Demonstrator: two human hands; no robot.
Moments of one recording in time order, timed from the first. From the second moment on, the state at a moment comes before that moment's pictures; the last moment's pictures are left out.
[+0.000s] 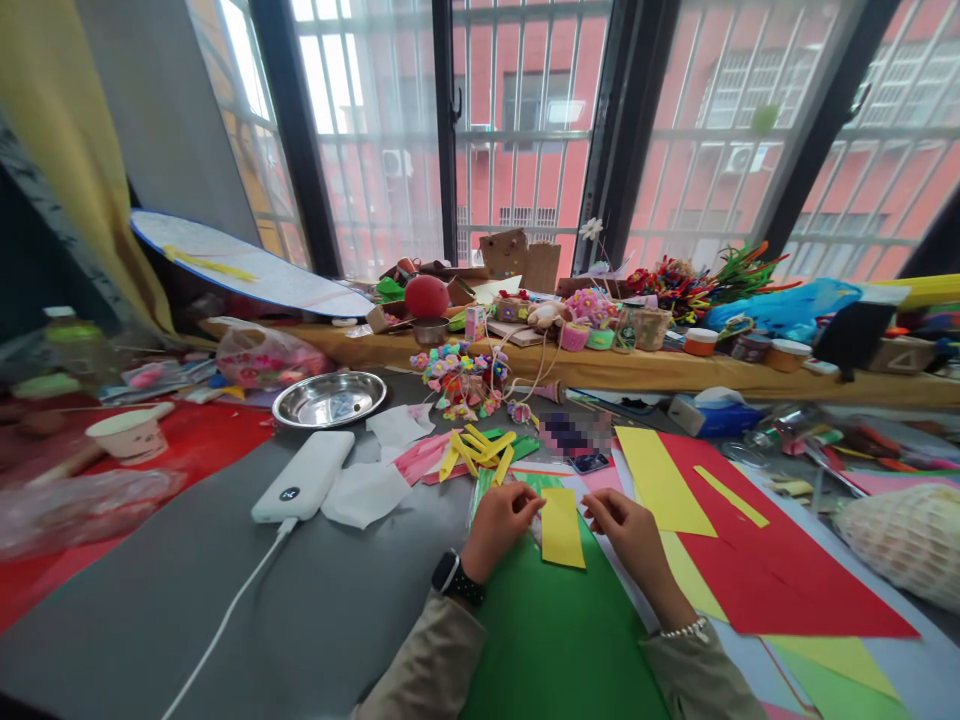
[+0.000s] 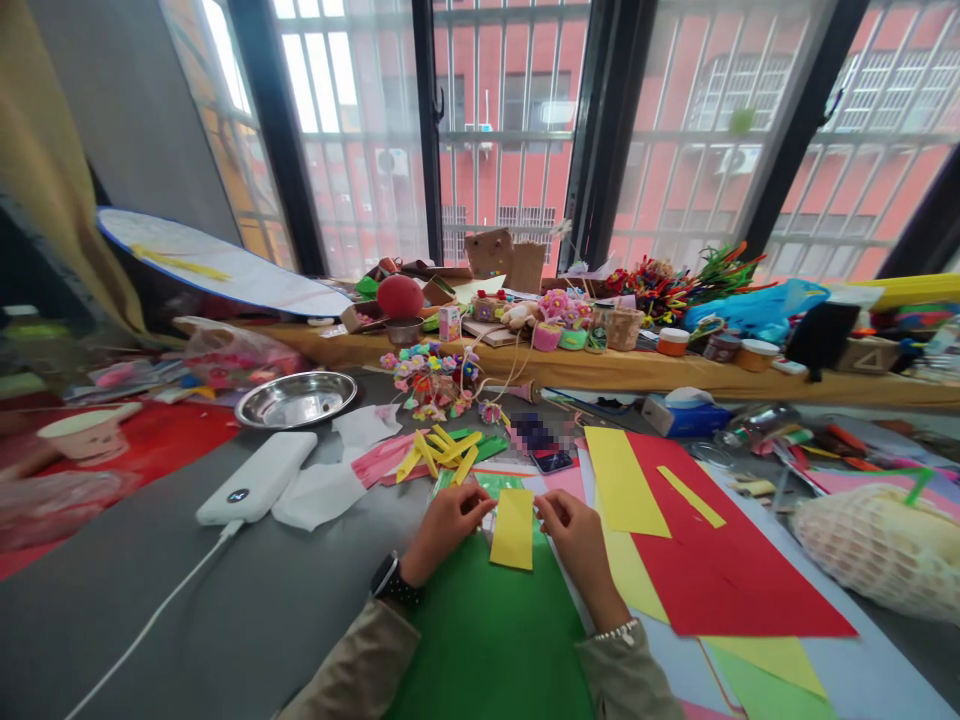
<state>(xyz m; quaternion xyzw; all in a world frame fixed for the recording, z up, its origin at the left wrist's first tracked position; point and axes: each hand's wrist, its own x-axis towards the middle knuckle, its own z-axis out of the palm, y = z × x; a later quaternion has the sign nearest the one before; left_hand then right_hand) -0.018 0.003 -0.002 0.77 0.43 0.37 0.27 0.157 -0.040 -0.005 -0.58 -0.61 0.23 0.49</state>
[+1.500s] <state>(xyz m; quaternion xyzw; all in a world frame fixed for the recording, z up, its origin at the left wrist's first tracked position) -0.009 0.007 -0.008 0.48 0.35 0.49 0.63 0.156 -0.039 -0.006 -0.53 -0.67 0.04 0.52</state>
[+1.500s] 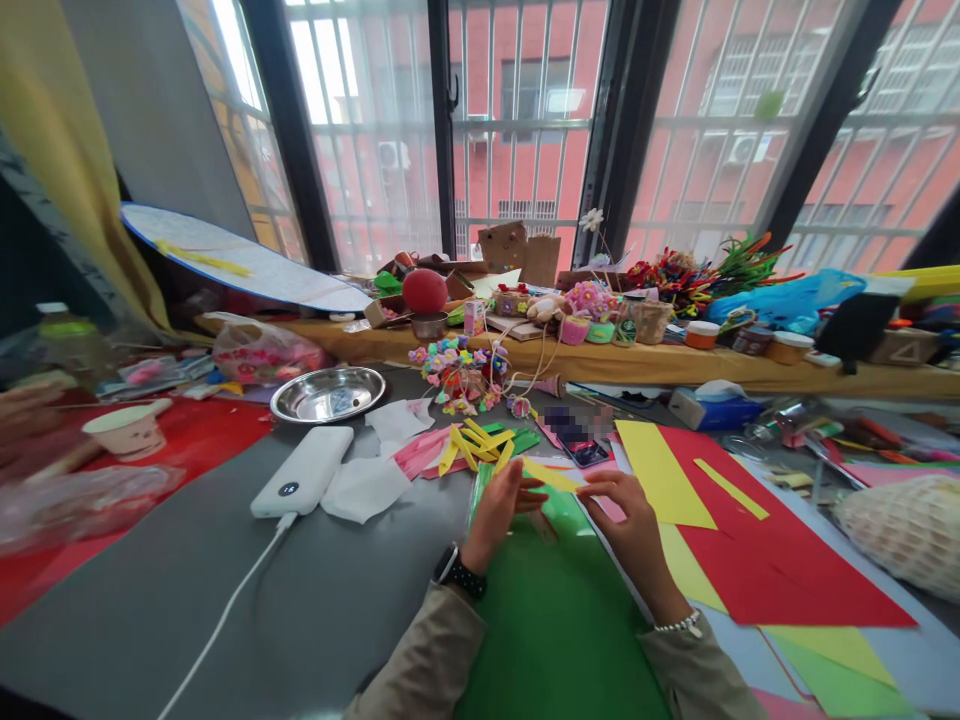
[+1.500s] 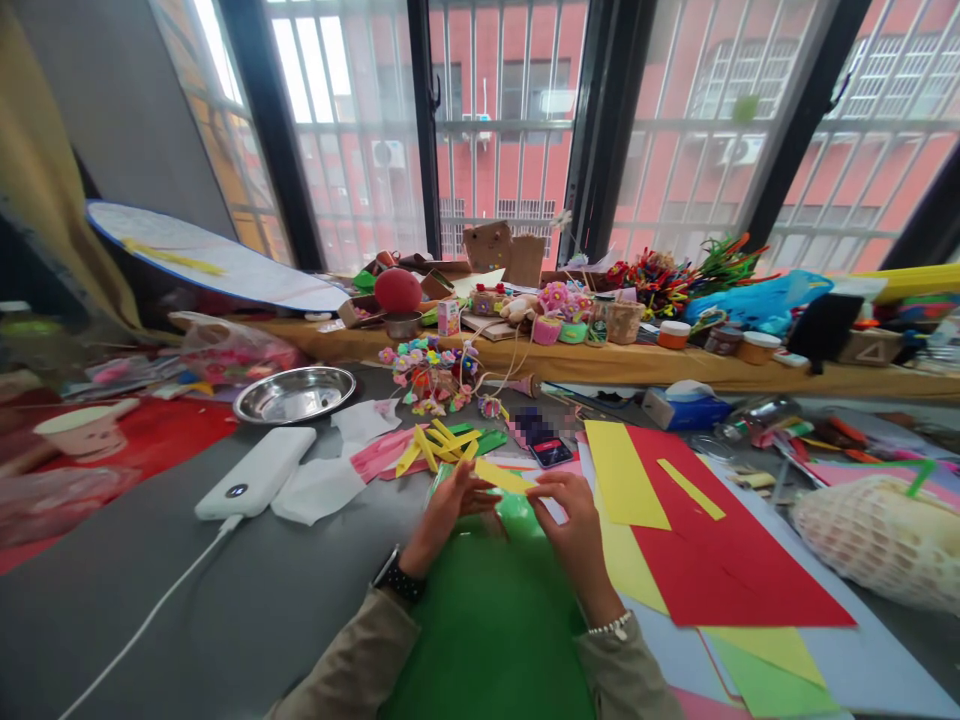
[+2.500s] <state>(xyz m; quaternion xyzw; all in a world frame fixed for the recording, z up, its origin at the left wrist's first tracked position) -0.013 0.006 -0.001 0.50 0.36 0.45 0.65 0.146 -0.036 -0.013 -0.48 -0.45 0.46 0.60</state>
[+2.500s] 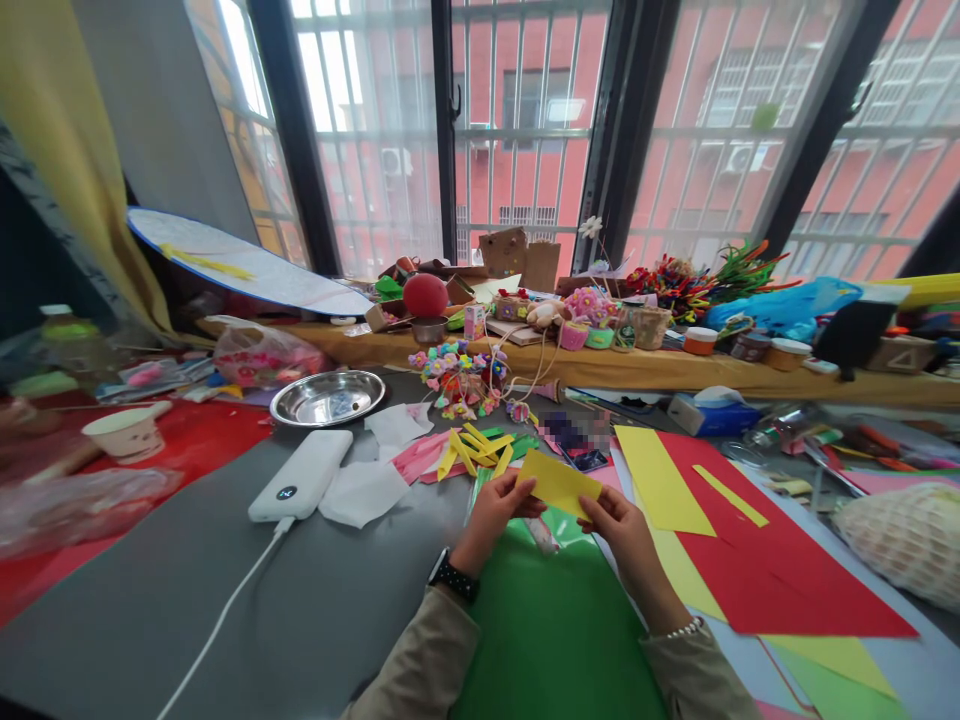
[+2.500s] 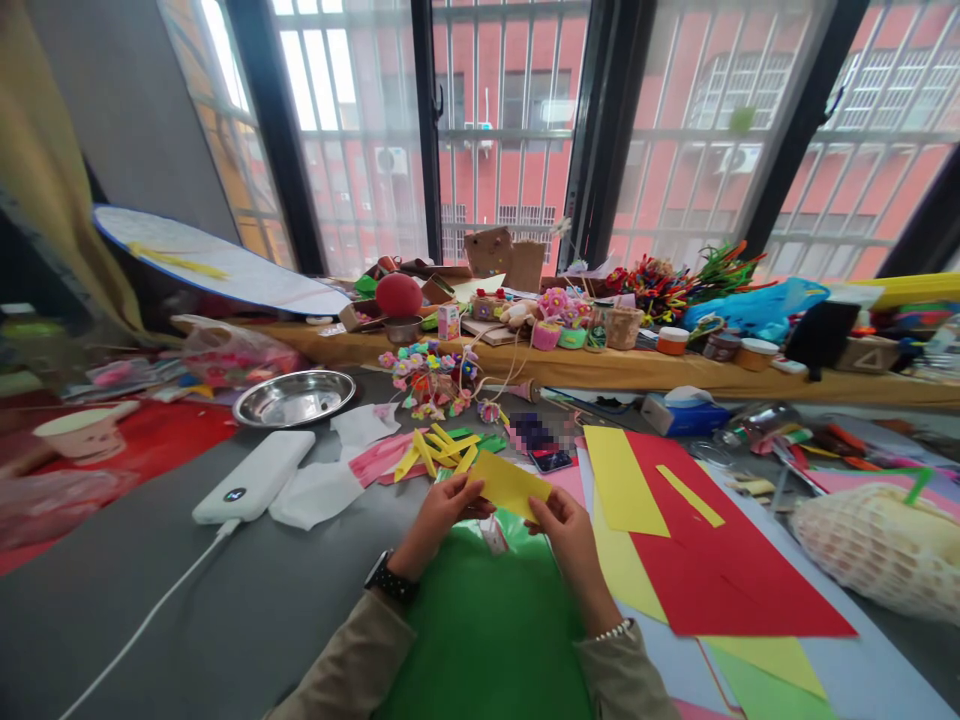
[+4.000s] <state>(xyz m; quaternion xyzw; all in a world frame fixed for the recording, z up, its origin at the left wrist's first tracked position) -0.005 -0.010 -0.003 0.78 0.33 0.28 0.45 0.139 -0.038 -0.010 -0.49 -0.57 0.40 0.53</state>
